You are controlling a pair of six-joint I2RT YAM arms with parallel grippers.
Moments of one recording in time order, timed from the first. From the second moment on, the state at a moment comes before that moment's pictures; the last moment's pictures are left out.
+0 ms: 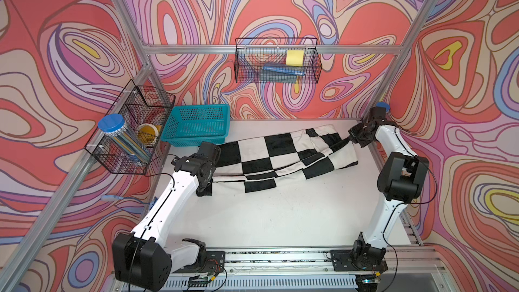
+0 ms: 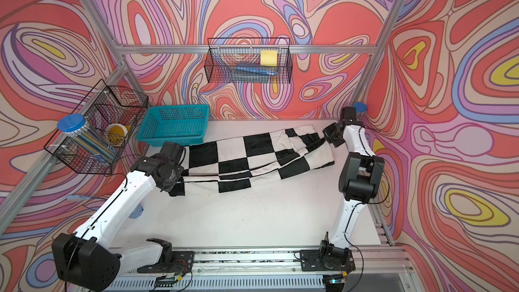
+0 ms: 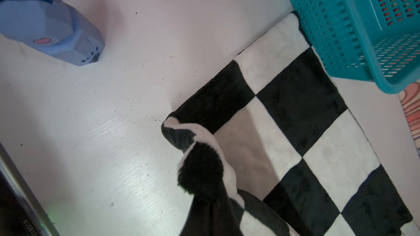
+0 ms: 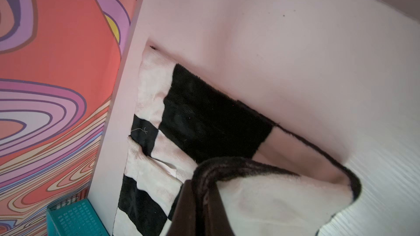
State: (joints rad) left arm -0.21 1.25 1.11 -1.05 -0.40 -1.30; right arm -0.27 2.08 1.81 -0.76 -0.26 0.80
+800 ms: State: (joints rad) left arm -0.06 1.59 1.28 -0.84 -0.40 -1.16; right arm -0.24 2.51 2.39 -0.87 -0.27 0.85
